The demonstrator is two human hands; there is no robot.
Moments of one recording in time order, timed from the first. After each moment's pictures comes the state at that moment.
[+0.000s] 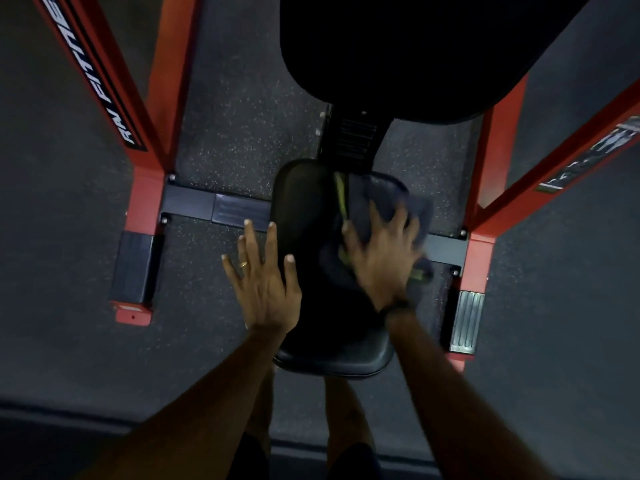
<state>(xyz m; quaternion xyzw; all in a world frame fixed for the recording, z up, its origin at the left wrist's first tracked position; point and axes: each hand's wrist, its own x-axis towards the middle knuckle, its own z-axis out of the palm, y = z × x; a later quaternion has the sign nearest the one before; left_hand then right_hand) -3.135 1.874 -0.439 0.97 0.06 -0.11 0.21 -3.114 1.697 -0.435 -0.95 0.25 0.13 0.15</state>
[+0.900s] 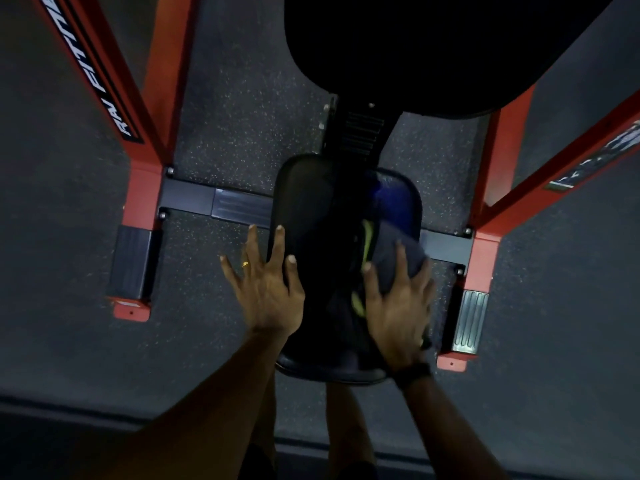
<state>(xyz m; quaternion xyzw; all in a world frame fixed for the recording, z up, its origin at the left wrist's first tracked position) -3.133 1.877 -0.445 0.97 0.07 -0.14 0.19 -3.184 1.707 -0.416 -0.89 0.35 0.15 0.26</state>
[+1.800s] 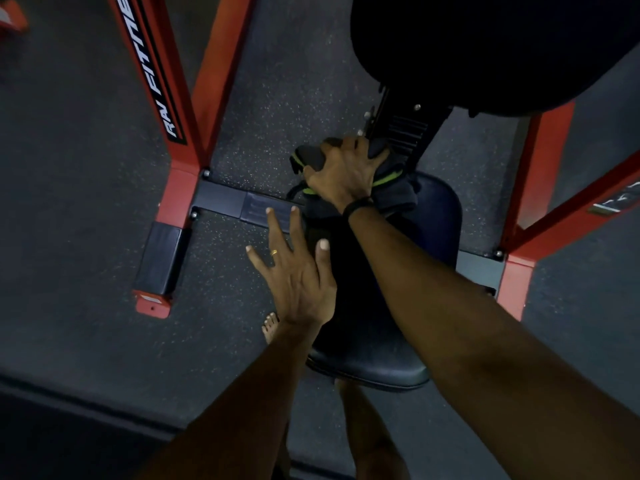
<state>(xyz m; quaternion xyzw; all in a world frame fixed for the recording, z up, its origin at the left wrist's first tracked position) -3.134 1.873 -0.445 0.96 0.12 -0.06 0.25 -2.977 1.790 -0.483 -0.98 0.07 0.15 0.09</state>
